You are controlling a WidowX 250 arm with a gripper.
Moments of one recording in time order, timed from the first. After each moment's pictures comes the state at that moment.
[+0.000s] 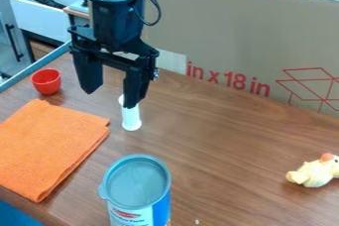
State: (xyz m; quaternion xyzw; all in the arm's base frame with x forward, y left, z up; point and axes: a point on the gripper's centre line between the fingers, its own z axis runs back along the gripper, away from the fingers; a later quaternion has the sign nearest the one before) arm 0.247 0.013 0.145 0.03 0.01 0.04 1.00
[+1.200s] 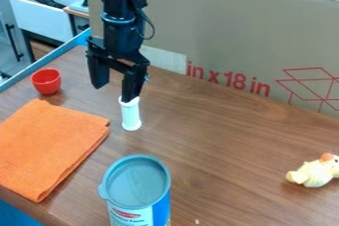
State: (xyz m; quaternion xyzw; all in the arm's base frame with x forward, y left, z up) arm 0.315 0.069 0.090 0.05 0.03 -0.02 1.00
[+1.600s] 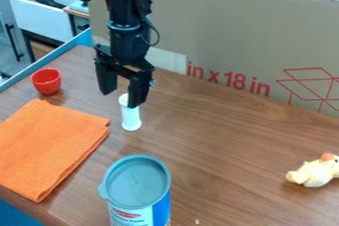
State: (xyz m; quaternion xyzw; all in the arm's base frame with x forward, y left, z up) arm 0.322 0.063 0.079 0.03 0.03 -0.05 1.00
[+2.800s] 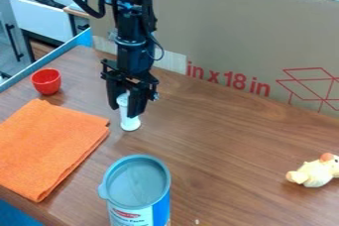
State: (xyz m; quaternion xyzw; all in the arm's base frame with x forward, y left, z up) arm 0.329 0.062 0.053 0.01 0.06 -0.04 1.00
